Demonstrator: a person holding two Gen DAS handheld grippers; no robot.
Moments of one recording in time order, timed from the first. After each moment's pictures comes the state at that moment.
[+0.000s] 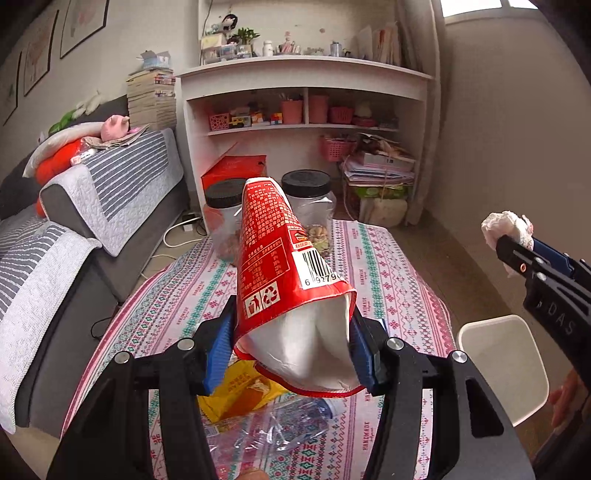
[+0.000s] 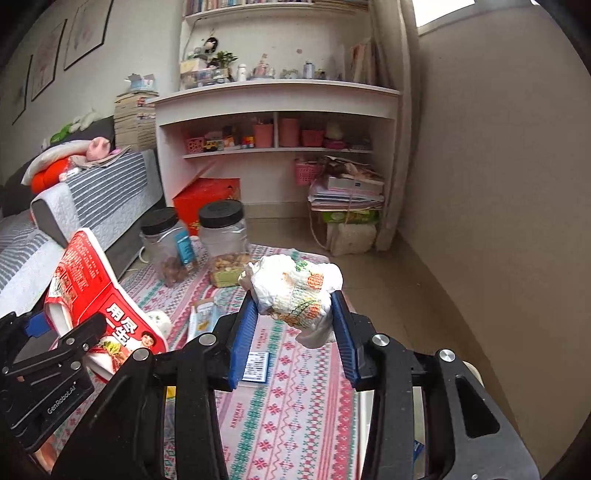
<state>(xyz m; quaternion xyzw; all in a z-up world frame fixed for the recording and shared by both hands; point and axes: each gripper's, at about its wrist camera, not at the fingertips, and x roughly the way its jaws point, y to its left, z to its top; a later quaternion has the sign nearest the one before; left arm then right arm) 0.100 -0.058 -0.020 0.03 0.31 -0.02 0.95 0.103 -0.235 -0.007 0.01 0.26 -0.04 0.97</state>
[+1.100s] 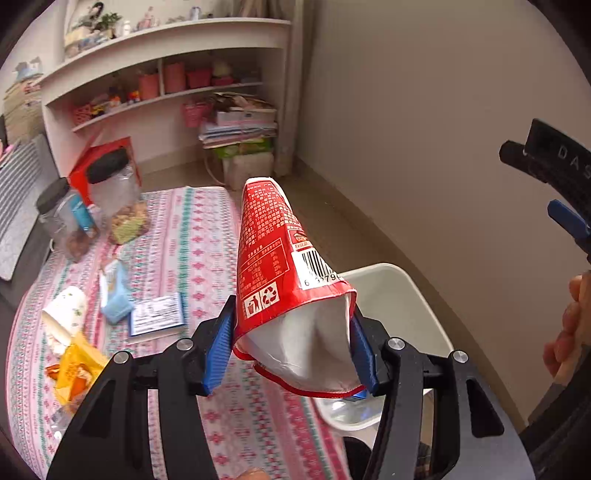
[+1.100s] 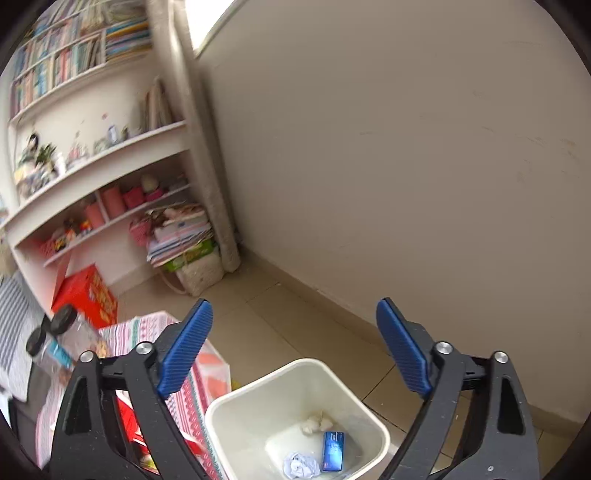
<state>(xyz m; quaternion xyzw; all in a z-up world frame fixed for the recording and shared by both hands) 0.083 -0.253 -0.043 0.06 0.38 -0.23 0.89 0.010 -0.427 0.011 0.17 0.19 -0.32 0.91</state>
